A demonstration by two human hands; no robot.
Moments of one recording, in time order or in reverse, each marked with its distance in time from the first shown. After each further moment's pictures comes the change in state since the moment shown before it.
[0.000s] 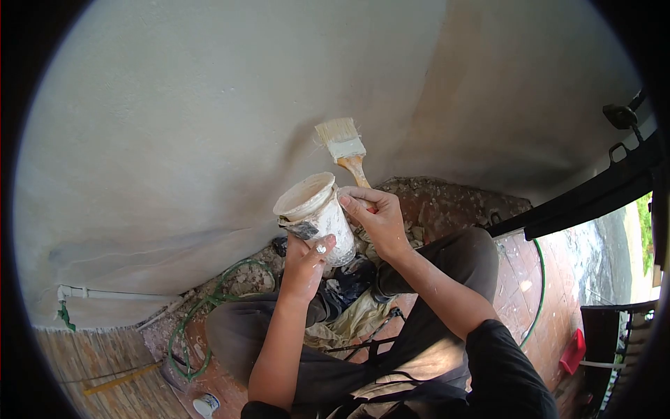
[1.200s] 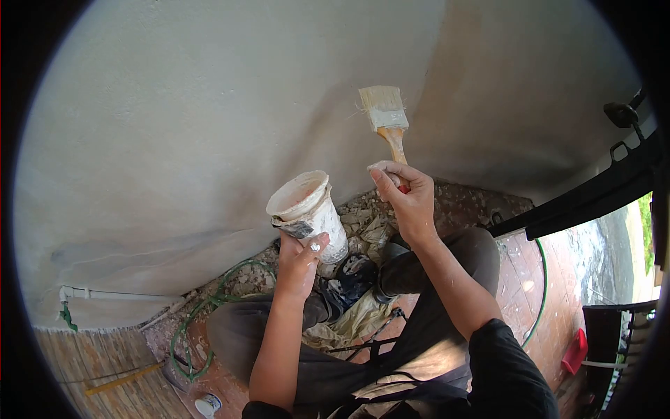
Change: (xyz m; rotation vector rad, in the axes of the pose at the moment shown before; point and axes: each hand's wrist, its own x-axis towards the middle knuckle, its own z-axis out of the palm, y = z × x) left_hand 0.003 0.004 -0.013 0.053 0.038 0.042; right_hand 0.015 -0.023 -0.025 -0.182 0.135 -0.292
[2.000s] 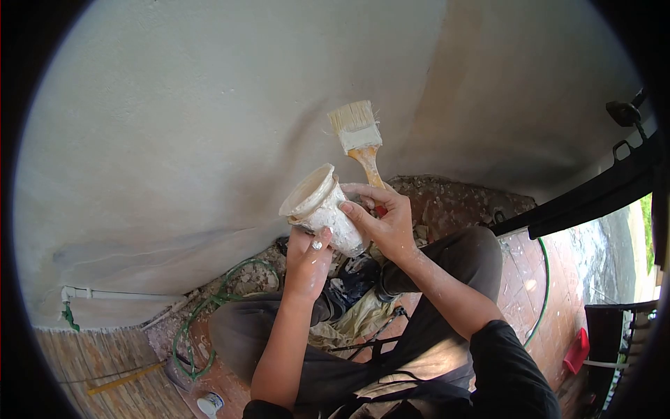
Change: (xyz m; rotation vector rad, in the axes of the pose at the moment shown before) left_hand 0.000 -0.002 0.022 -0.159 -0.082 0.027; right_hand -0.026 0.009 0.020 -0.223 -0.105 -0.006
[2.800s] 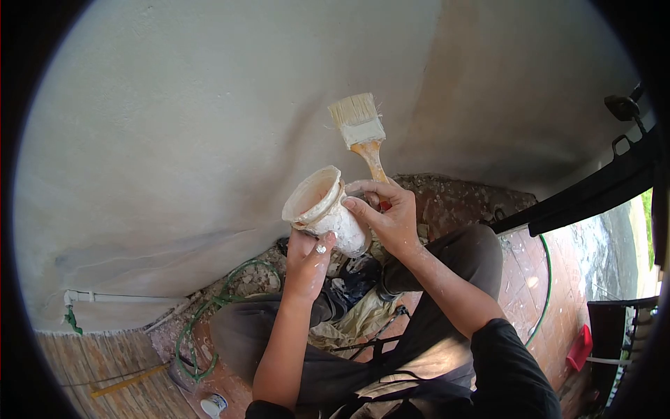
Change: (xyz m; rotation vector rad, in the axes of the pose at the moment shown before) left_hand -0.002 -0.003 -0.004 0.092 -0.004 -0.002; right_hand 0.002 -0.007 -0.010 -0.094 0.032 -0.054
